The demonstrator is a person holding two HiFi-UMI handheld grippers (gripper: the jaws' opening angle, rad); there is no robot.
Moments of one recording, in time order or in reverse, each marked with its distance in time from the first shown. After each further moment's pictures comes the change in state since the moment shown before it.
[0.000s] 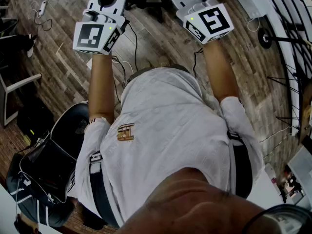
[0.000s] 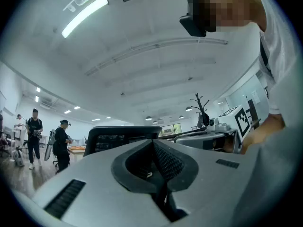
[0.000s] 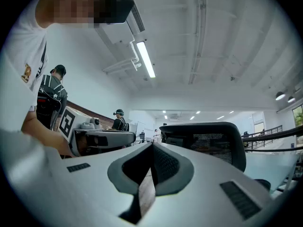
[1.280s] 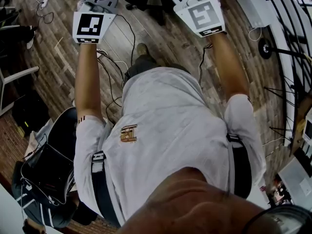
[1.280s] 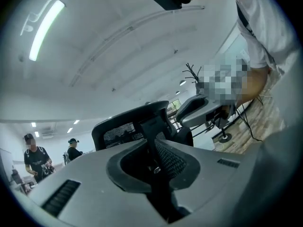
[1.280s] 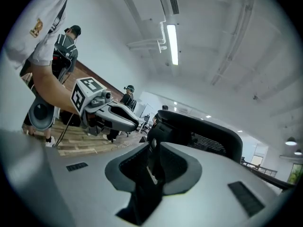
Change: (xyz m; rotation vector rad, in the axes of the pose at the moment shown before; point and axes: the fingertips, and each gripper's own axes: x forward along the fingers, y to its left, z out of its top) left arm 0.050 0.051 -0.045 0.360 0.181 0.035; right arm 0.034 -0.057 -0.029 -0.350 0.180 0.064
